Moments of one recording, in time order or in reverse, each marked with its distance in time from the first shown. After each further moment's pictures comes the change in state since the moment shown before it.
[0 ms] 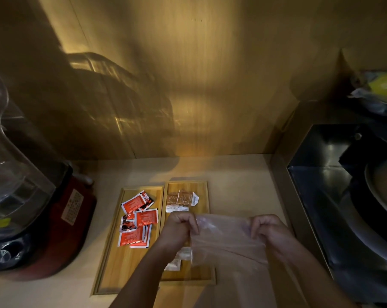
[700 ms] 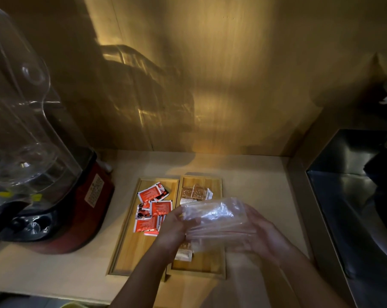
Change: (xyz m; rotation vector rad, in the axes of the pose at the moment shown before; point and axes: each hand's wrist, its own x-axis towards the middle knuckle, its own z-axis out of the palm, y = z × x) left_hand -0.019 -0.010 -0.024 -0.139 0.208 -0.163; right_hand 0.000 -0.003 0.050 0.240 -0.336 0.148
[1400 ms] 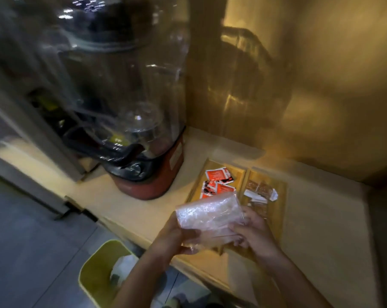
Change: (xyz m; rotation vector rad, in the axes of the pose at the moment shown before) left_hand -0.086 -0.057 -0.131 -0.191 0.124 -0.070; right_hand 0.053 0.071 0.130 -0.451 0.104 -0.028
